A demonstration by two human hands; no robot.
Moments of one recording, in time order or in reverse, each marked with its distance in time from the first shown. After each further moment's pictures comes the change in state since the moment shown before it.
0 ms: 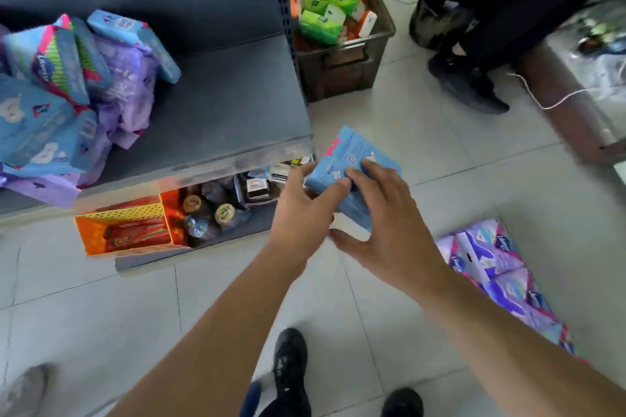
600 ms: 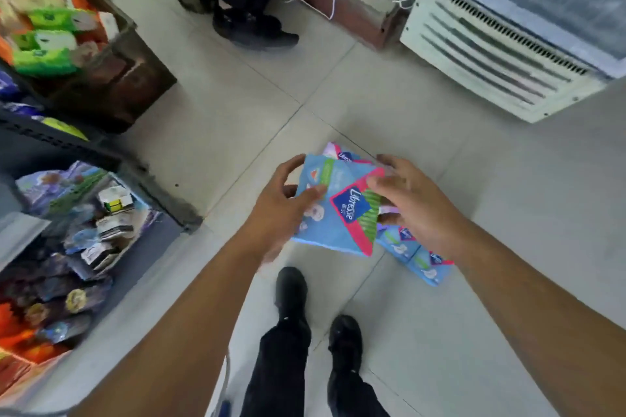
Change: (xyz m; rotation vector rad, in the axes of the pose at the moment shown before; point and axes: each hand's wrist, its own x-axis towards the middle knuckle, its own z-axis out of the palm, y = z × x) left_hand -0.081 -0.066 0.312 0.370 -0.632 -0.180; right_hand -0.241 0.225 -0.198 1.104 0.341 0.969
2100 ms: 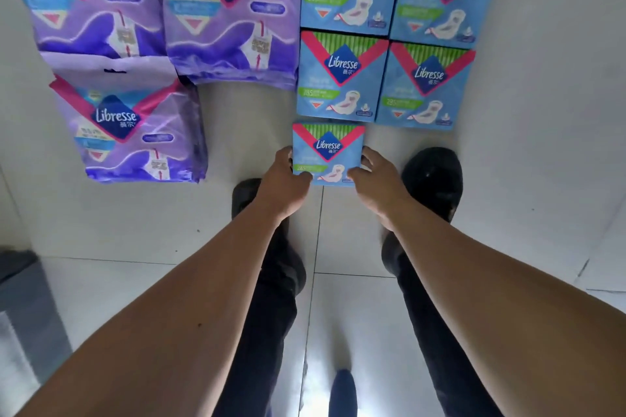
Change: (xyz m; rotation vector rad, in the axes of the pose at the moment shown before) left_hand 0.272 -0.455 0.161 0.991 -0.366 -0.425; right_hand 0.168 0.528 -0.103 0.172 0.445 0.651
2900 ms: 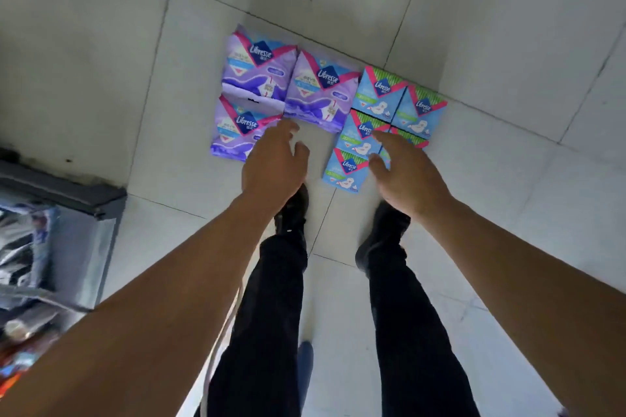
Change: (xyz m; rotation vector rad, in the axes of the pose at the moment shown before) left_hand -0.262 0.087 -0.171 0.108 0.482 0.318; right_hand -0.281 -0.189 -0.058 -0.756 0.127 -0.630
